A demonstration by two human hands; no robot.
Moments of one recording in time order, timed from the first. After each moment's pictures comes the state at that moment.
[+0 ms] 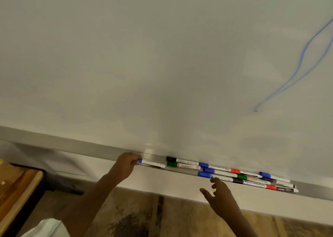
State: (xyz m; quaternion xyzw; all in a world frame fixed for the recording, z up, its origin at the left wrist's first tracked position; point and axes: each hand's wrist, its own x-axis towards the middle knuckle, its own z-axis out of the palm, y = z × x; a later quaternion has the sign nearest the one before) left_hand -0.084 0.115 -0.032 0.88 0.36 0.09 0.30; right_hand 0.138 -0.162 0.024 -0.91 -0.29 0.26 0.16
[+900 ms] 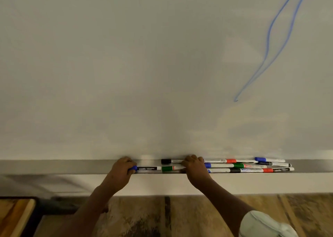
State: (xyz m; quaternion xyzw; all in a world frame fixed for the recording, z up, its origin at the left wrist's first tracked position) left_hand -0.075 0.124 -0.021 0.92 0.29 0.02 0.24; right_hand 0.156 -0.077 -0.016 -0.84 -0.54 0.05 -0.01
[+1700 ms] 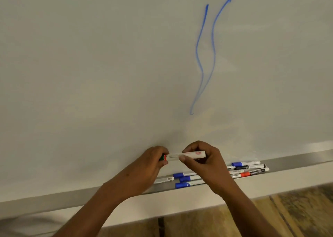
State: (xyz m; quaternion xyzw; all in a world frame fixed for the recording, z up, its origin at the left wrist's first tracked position) left_hand 0.049 0.002 0.185 0.95 0.10 0.05 0.28; right_hand 0.172 -0.155 0.182 -0.67 -0.38 0.21 0.61
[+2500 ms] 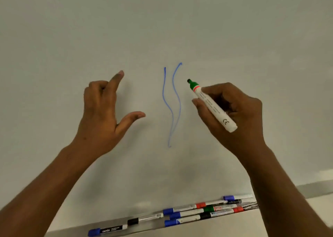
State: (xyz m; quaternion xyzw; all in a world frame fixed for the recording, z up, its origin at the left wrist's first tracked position) left_hand 0.075 0.014 0.360 0.87 0.14 0.47 0.03; right_hand 0.226 -0.195 0.366 -0.61 -0.49 -0.28 0.55
